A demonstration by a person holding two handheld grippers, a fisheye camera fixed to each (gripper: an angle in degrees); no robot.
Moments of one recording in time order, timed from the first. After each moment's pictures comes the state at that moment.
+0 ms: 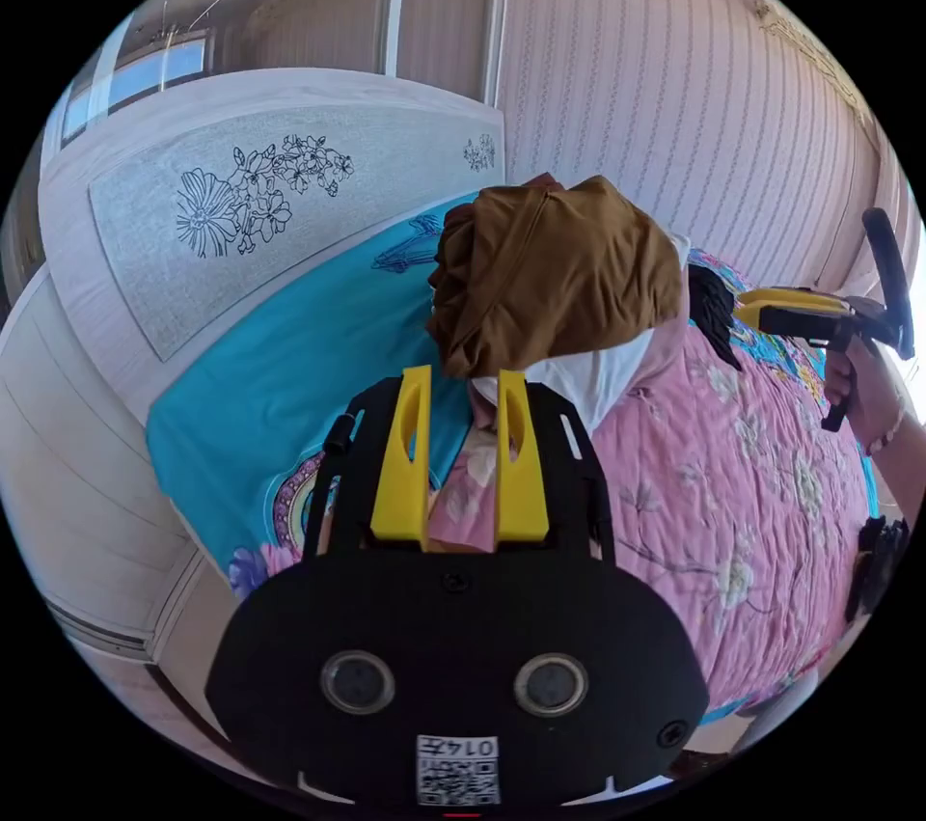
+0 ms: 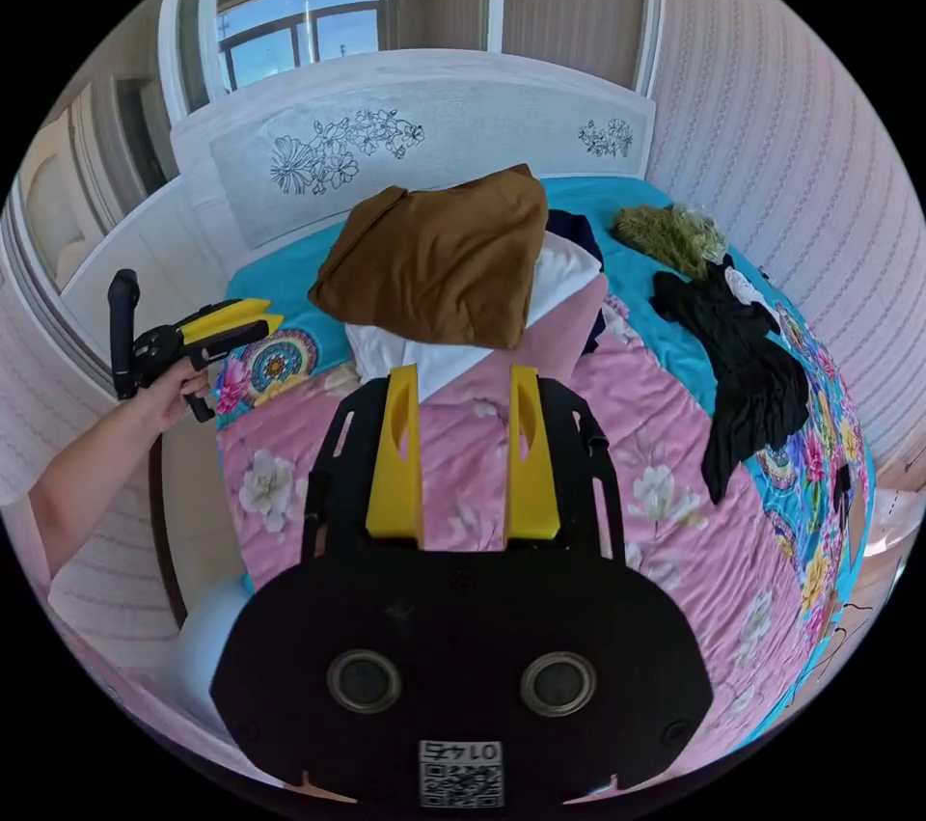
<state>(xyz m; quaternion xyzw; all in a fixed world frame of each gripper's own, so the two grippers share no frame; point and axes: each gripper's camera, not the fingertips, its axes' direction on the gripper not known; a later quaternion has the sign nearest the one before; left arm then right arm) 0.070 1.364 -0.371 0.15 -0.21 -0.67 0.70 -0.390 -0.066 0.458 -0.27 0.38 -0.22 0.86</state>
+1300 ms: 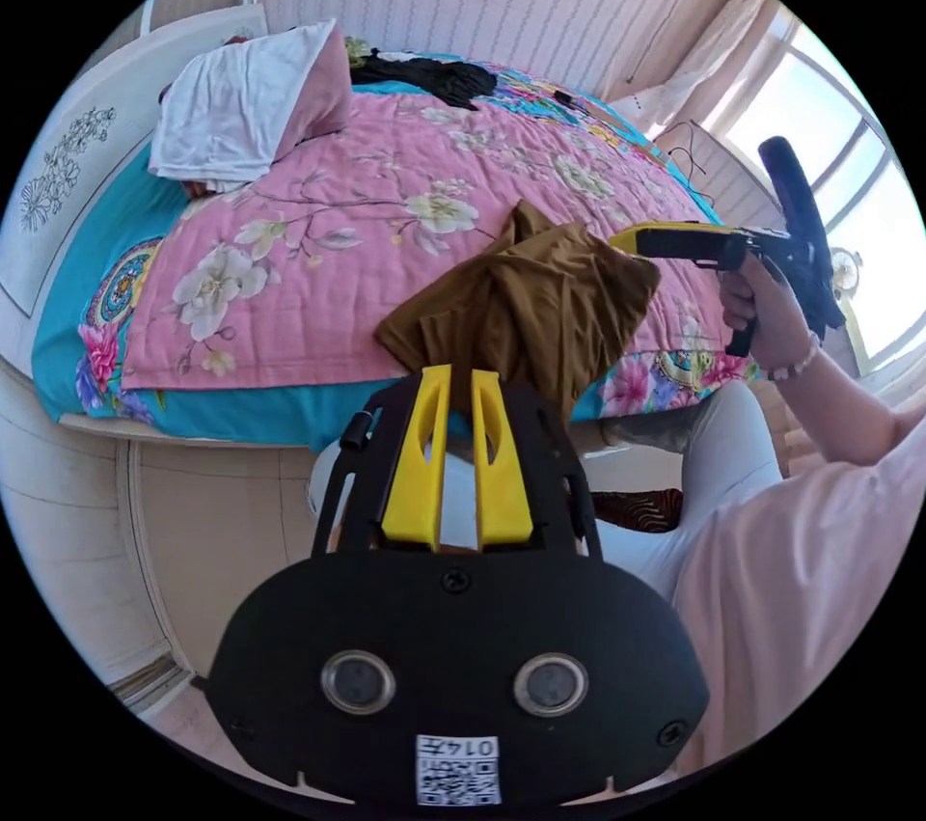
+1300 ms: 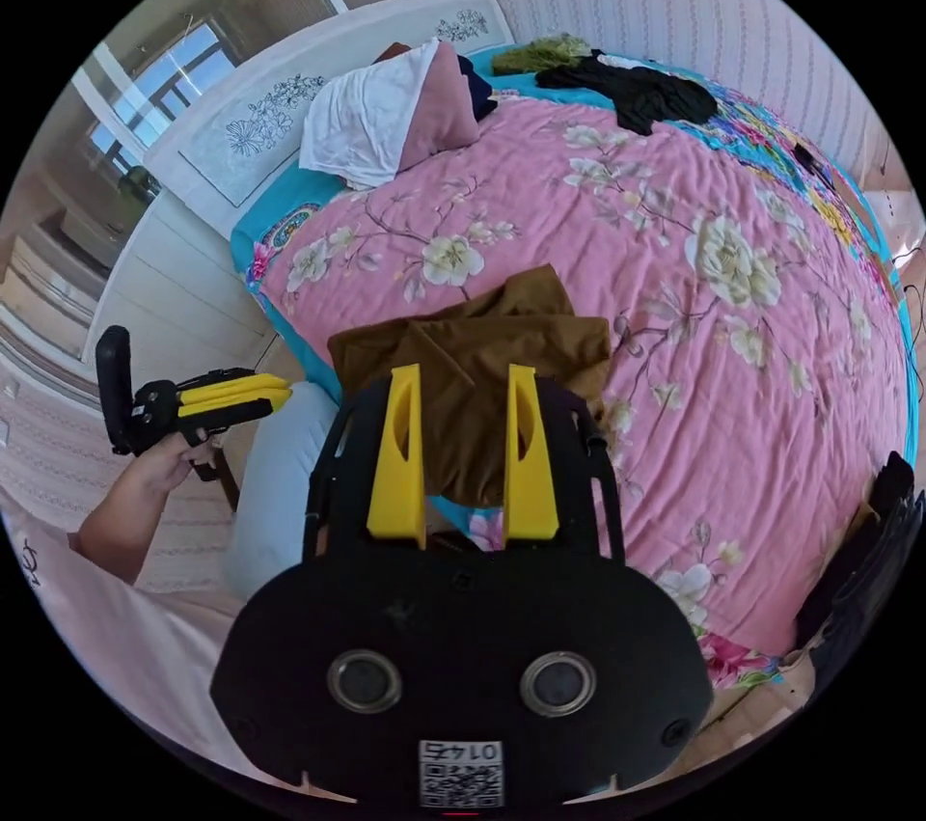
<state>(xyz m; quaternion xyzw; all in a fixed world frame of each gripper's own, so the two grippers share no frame) 0.241 1.204 -0.297 0.09 0.07 -0.52 0.84 -0.335 0.195 0.244 -0.25 0.42 0.01 0.87</state>
